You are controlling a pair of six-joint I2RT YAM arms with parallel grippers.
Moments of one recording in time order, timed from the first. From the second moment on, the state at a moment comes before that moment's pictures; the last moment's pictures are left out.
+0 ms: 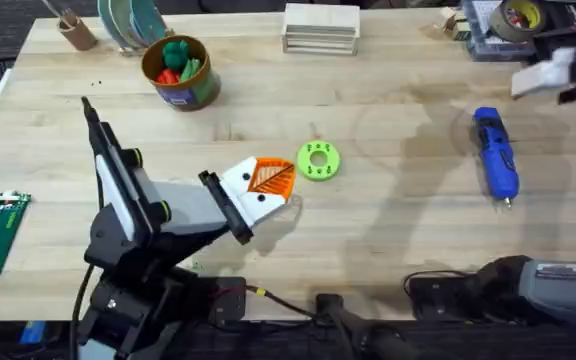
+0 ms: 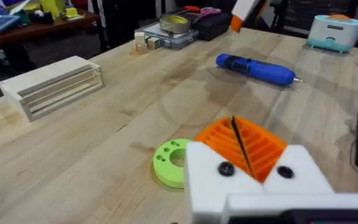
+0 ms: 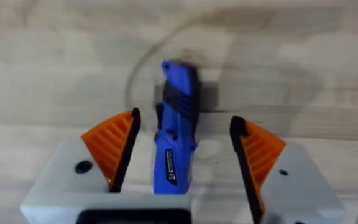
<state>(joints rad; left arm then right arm) -0.31 0.01 0.01 -0.05 0.67 0.03 -0.51 1.55 1.31 -0.98 -0.22 -0.45</state>
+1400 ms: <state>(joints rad) -0.31 0.01 0.01 -0.05 0.67 0.03 -0.48 1.84 1.25 -0.93 -0.21 -0.56</state>
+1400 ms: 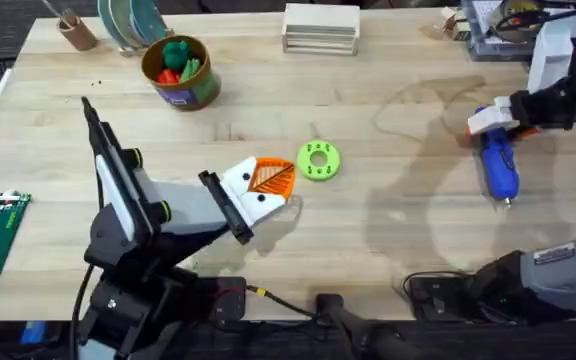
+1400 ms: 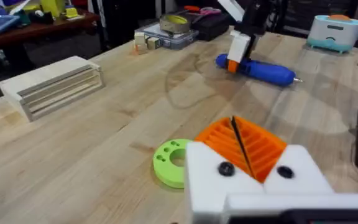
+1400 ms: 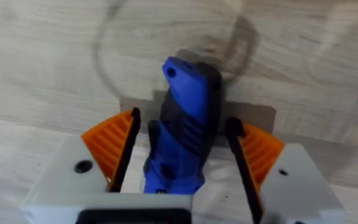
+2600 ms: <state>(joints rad) -0.31 0.01 0.01 -0.05 0.67 0.03 -0.40 1.83 1.24 -0.93 -0.06 -0.57</state>
